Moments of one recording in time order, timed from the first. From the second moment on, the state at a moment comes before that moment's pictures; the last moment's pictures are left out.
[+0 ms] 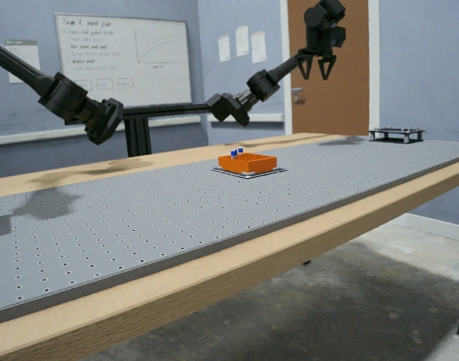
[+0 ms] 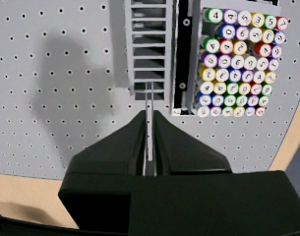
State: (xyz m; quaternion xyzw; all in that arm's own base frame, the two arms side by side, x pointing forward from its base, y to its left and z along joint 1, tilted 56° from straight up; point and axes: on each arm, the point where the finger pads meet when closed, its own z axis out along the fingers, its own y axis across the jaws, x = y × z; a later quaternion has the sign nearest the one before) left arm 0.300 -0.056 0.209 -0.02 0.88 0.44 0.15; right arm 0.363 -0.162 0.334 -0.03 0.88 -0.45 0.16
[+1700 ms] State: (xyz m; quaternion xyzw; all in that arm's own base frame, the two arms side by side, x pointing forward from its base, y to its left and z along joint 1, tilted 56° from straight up) left arm 0.300 -0.056 0.209 -0.02 0.88 0.44 0.15; right arm 0.366 -0.171 0.328 -0.03 0.88 -0.45 0.16
